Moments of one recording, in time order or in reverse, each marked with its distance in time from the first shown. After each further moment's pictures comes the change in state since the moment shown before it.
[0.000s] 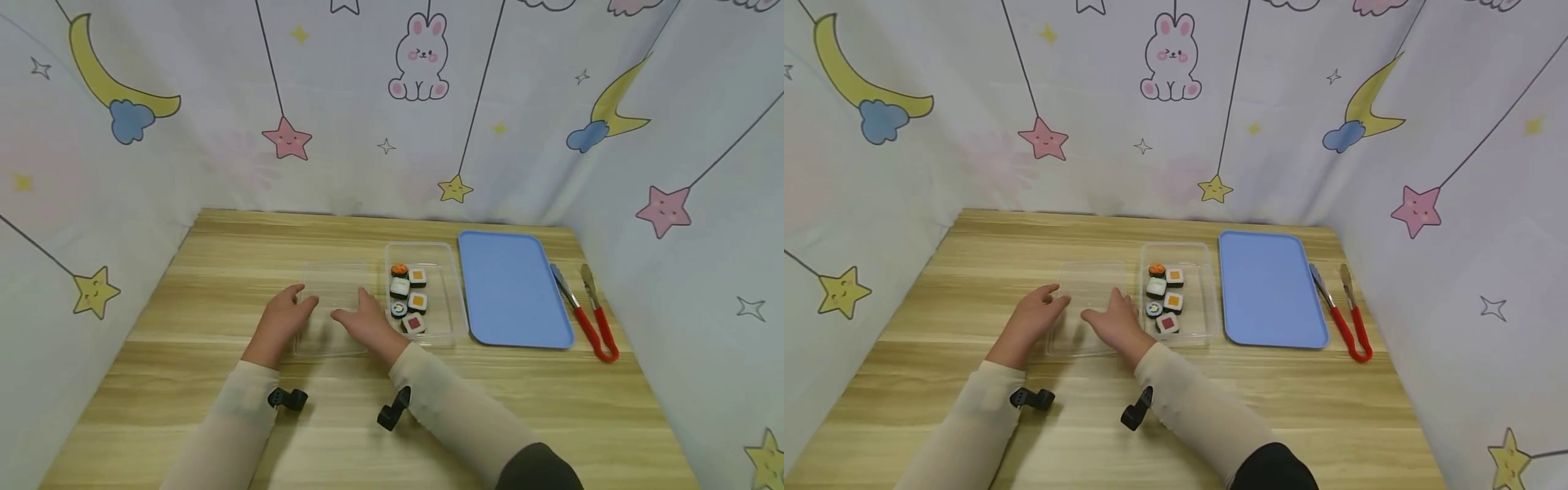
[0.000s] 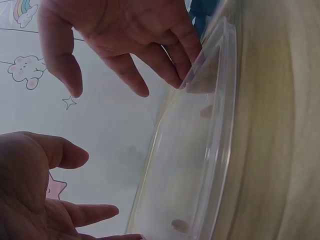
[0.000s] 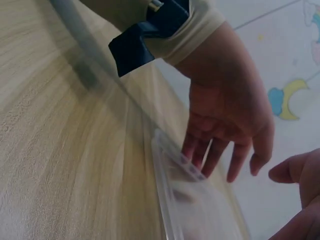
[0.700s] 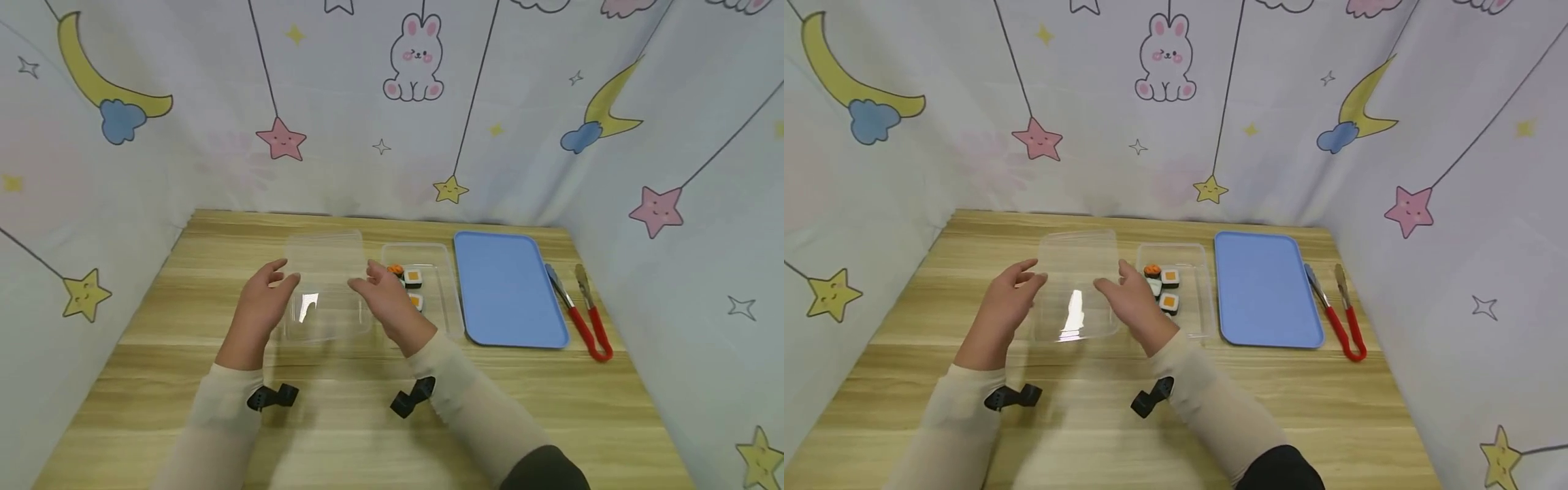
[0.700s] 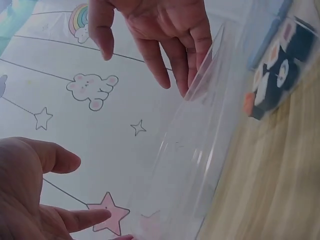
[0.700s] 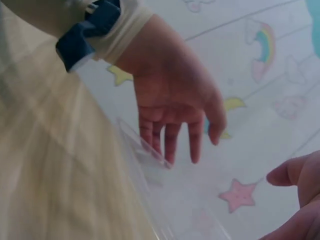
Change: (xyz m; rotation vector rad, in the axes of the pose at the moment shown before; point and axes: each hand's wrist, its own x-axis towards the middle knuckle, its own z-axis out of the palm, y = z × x) left_hand -0.033 0.041 -0.037 -0.238 0.097 0.048; right_hand -0.024 -0.040 -0.061 0.285 -0.040 -0.108
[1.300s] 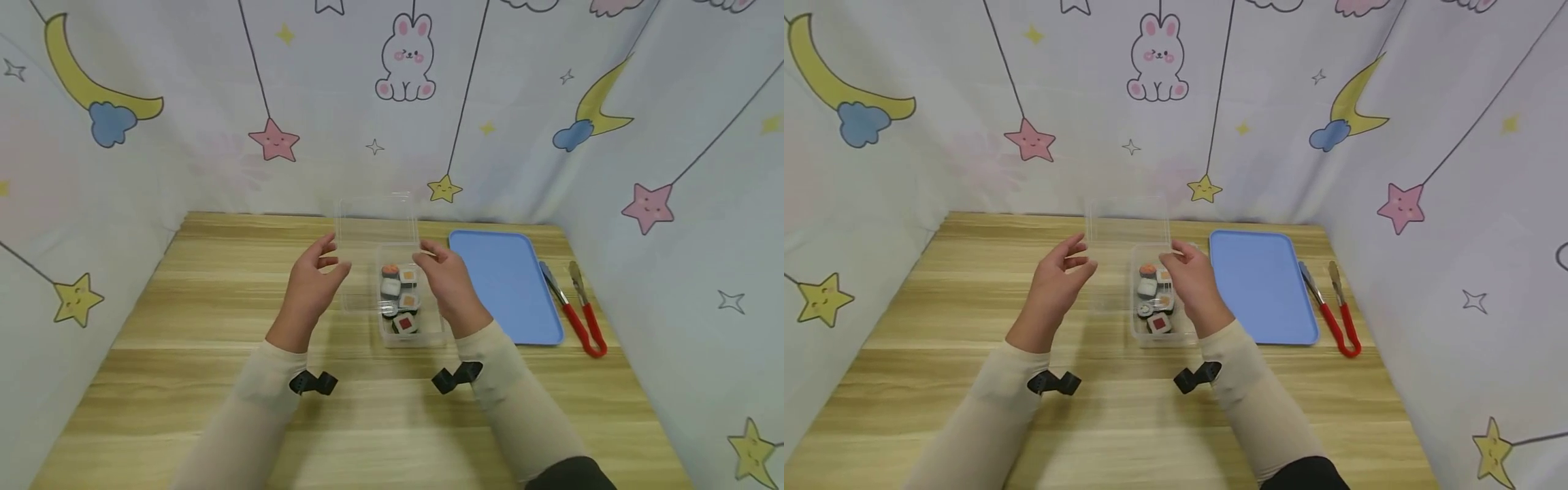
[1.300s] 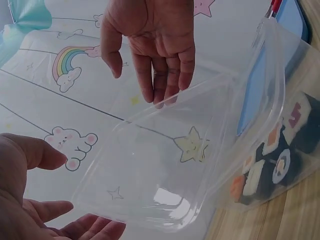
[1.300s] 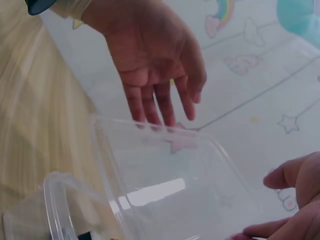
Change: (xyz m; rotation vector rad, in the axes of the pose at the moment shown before) left_hand 0.015 0.047 0.063 -0.234 -0.042 0.212; right_hand -0.011 -0.009 -0.094 0.026 0.217 -0.083
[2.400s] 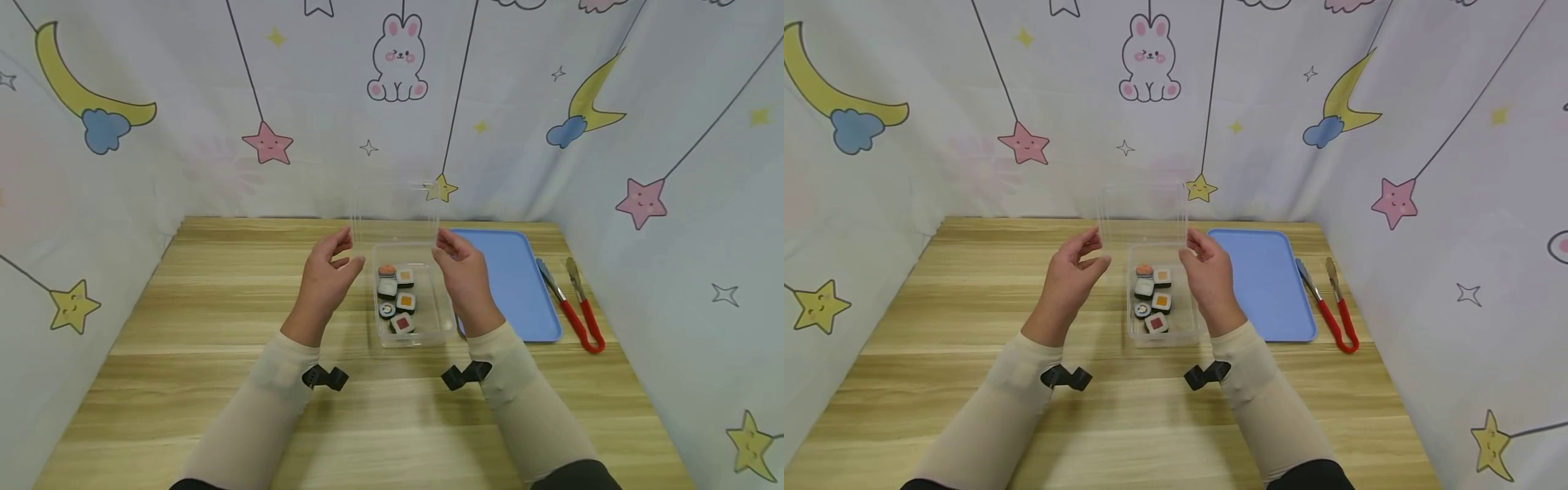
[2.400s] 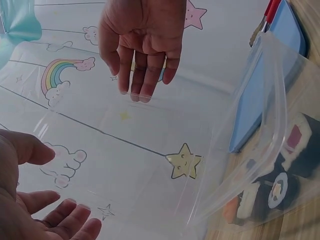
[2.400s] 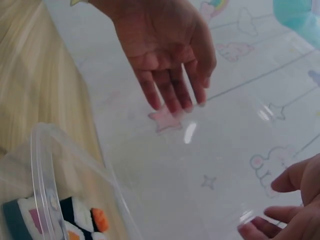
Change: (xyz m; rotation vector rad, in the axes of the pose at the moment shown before) left_hand 0.006 0.012 0.028 -0.024 0.001 0.199; right_hand -0.001 0.003 -0.025 0.059 0.160 -0.187
